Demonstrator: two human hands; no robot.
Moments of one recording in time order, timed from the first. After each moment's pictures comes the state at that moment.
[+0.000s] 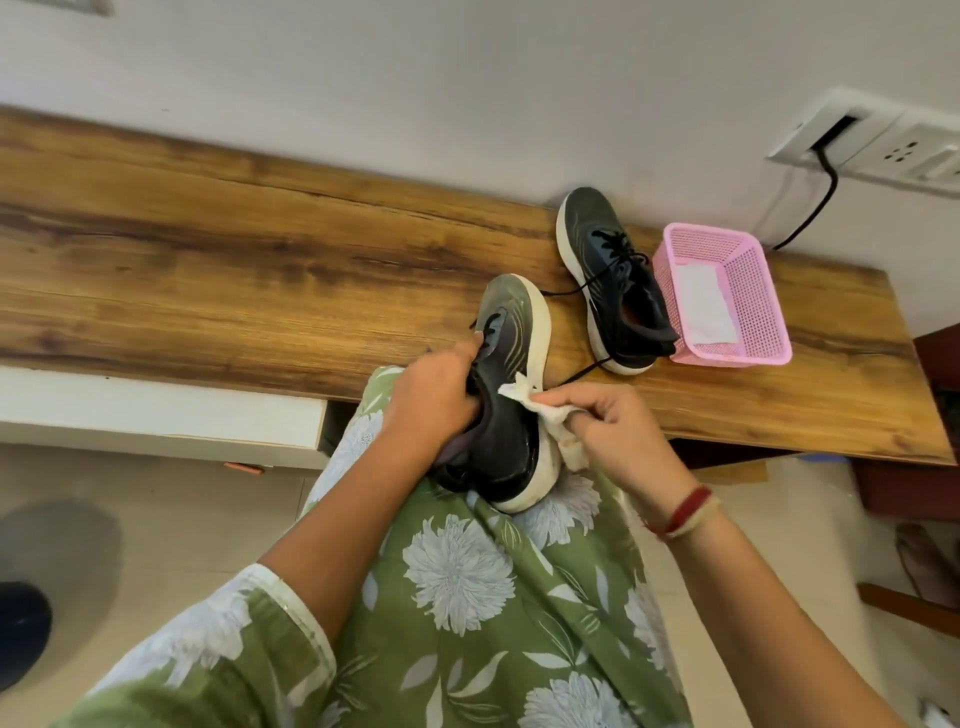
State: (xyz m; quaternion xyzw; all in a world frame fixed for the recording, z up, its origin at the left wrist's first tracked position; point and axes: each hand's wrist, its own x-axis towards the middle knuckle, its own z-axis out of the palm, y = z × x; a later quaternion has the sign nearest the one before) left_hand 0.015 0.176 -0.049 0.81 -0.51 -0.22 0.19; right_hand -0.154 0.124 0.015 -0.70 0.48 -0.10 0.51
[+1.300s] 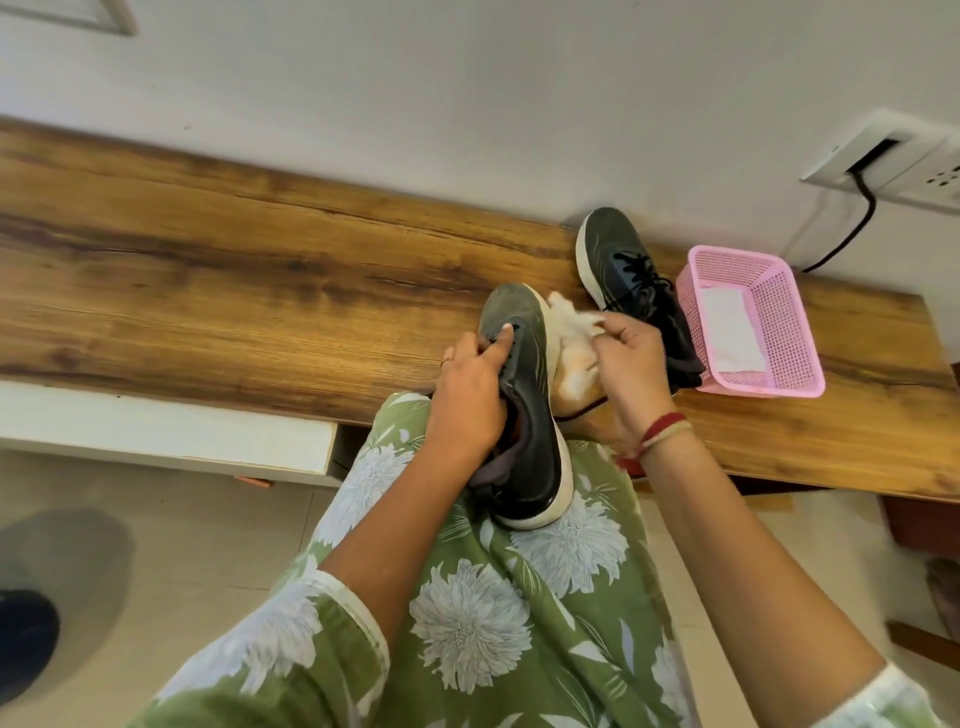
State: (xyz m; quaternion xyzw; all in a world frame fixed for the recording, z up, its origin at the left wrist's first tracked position) left_hand 0.008 0.144 -0.062 0.82 -0.47 -0.21 0.26; right_hand -0.100 0.039 -0.024 -0.62 0.56 -0.27 0.49
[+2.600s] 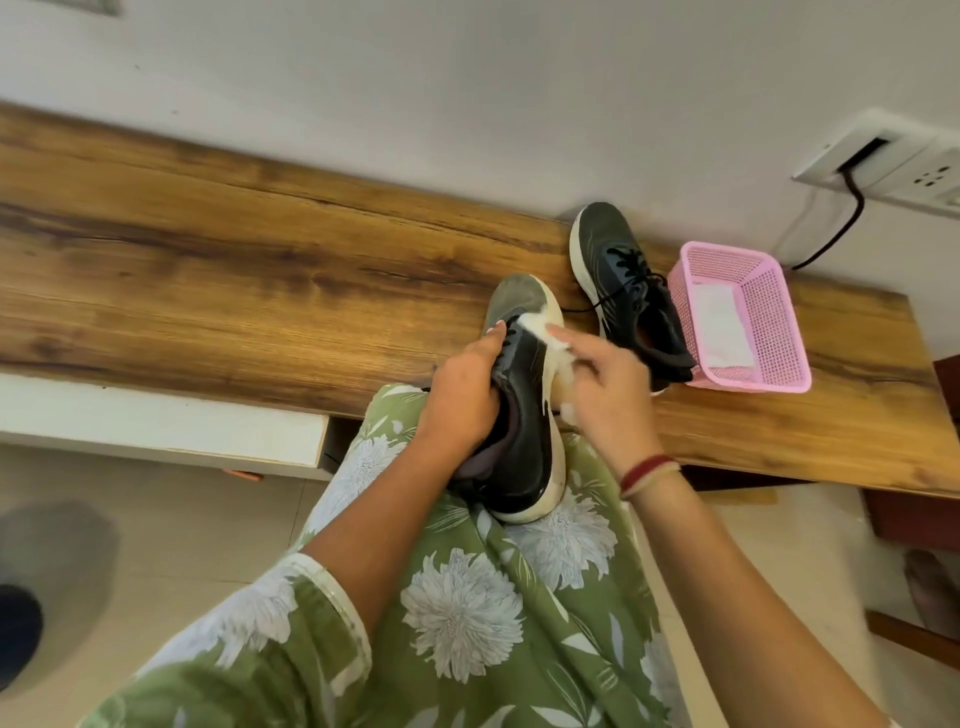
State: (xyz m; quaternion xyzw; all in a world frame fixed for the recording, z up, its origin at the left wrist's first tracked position) left_hand 0.009 0.145 -0.064 0.79 -0.44 -0.26 0.34; right_hand -0.108 0.086 -0.004 -0.75 0.50 -0.19 0.38
